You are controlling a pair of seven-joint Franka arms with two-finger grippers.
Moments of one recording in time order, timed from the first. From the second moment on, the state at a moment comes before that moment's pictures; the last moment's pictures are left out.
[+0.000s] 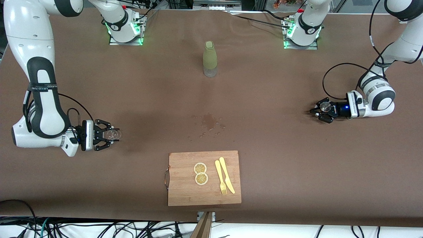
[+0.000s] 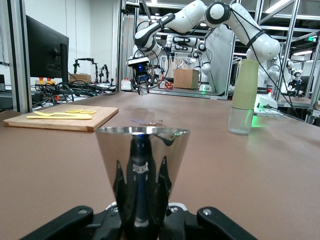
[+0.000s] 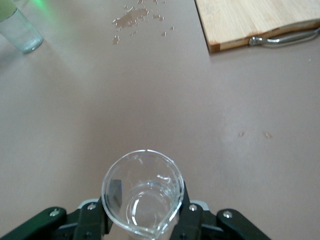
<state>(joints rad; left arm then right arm) 0.70 0.83 -0.24 -1.93 -1.00 1.64 2.63 0.01 0.76 -0.14 -1.51 0.77 1.81 -1.96</state>
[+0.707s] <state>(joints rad) 0.48 0.83 -0.25 -1.93 -1.26 1.64 2.62 0.10 0.70 -0.14 -1.50 0.77 1.81 -1.78</state>
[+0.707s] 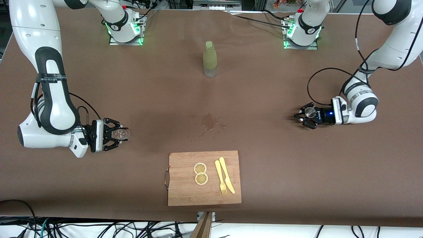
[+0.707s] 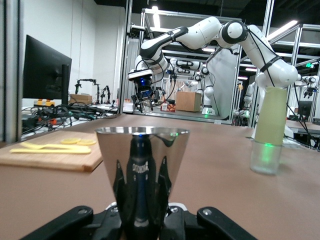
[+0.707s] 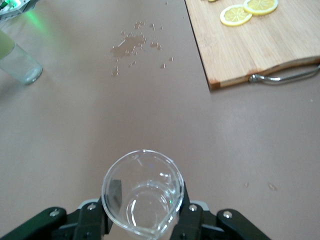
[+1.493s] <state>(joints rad) 0.06 0.75 -0.25 -1.97 -1.76 1.89 2.63 0.27 0.68 -0.14 -1.42 0.68 1.90 -1.40</state>
